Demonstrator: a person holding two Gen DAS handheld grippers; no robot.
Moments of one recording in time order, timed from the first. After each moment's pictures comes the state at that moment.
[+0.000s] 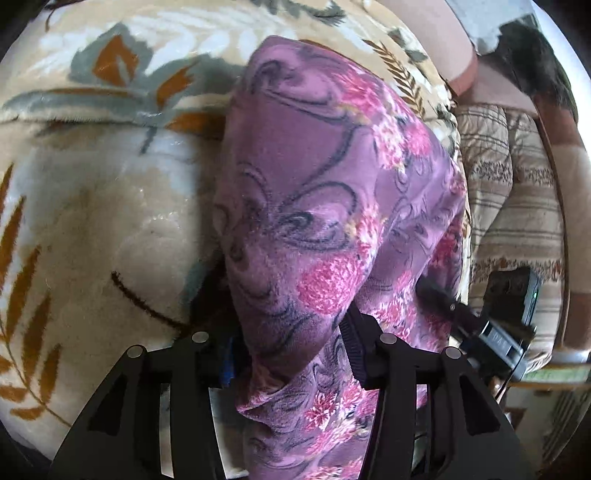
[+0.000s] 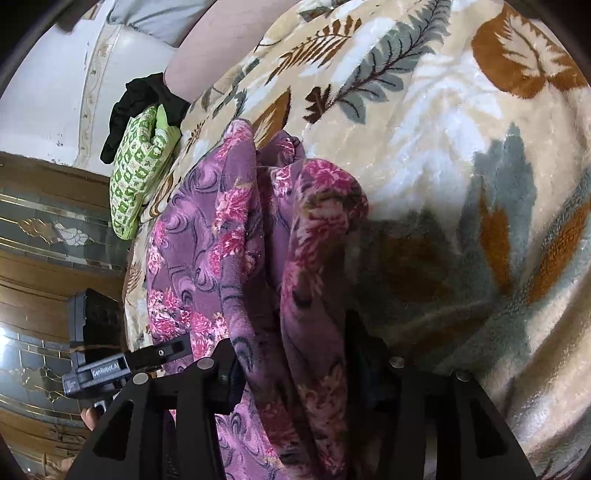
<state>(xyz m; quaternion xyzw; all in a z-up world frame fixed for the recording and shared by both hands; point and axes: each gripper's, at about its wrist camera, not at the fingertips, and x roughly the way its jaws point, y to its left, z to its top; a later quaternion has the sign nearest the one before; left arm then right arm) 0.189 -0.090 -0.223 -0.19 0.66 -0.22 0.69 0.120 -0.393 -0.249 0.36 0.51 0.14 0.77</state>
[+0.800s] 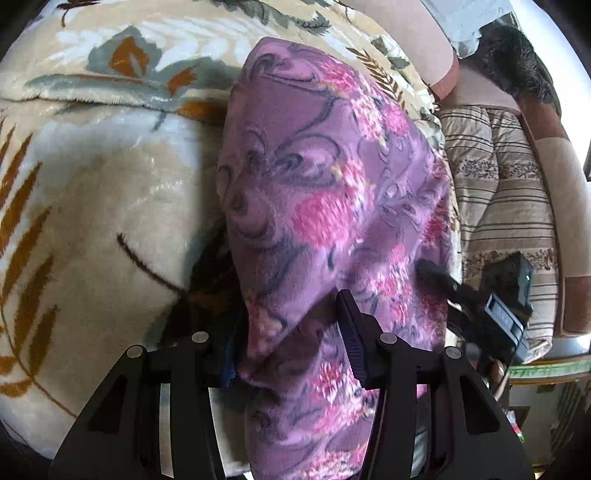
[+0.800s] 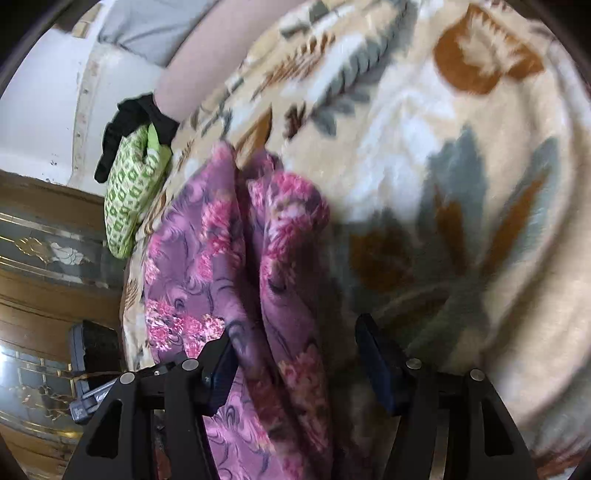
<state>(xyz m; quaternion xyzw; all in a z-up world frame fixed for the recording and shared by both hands) 0.158 -0.078 -0.221 -0.20 0.63 -0.25 0.71 0.109 -0.403 -0.243 0.38 0.50 0.12 0.77</state>
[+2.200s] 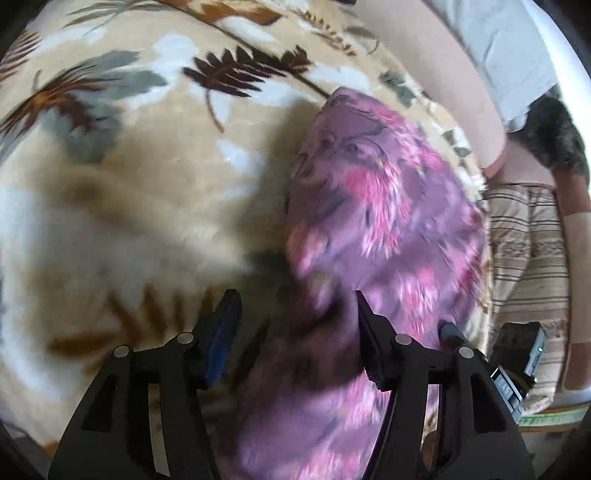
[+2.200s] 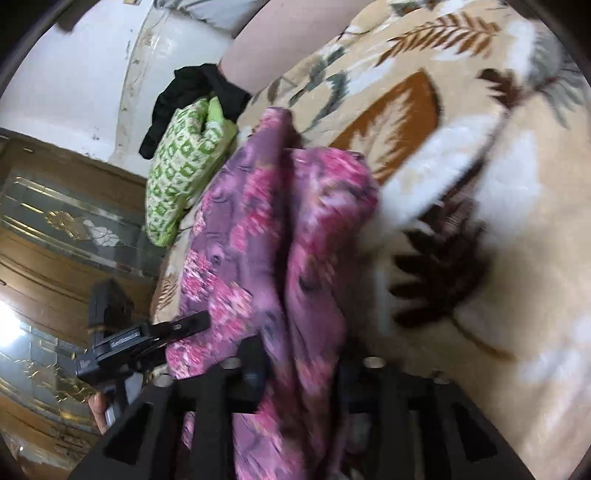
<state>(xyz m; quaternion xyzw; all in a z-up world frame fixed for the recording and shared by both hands) 0.236 0.063 -0.203 -0.21 0.59 -0.15 0.76 0.165 -0.275 -0.231 0.35 0.45 0.16 0.81</state>
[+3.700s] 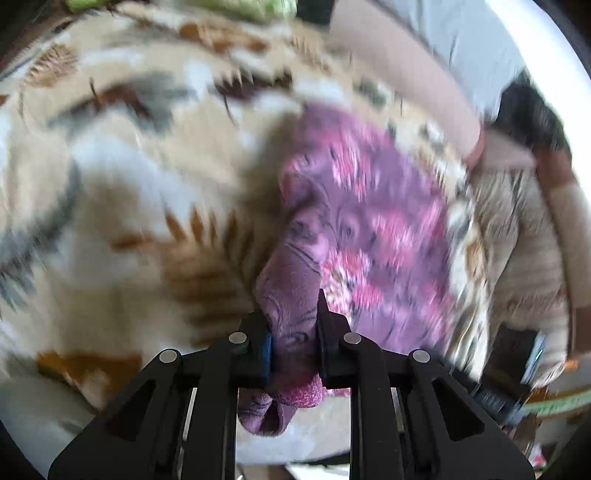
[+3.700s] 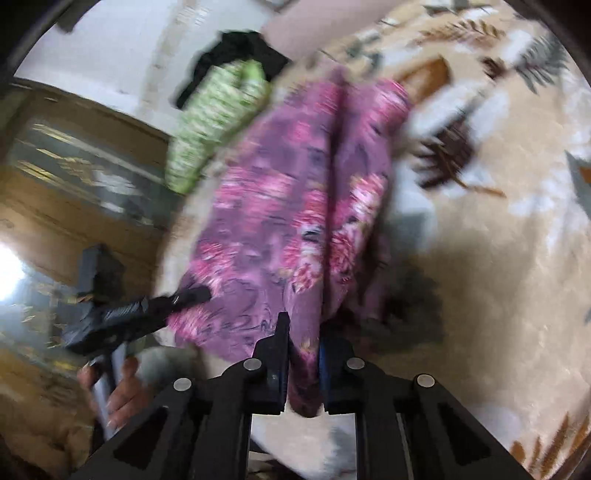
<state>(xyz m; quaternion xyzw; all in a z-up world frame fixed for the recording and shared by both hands) 0.173 0.077 -0.165 -0.19 0.55 -0.15 0.80 0.088 -0.247 -0.215 0.31 0.45 0.25 0.80</state>
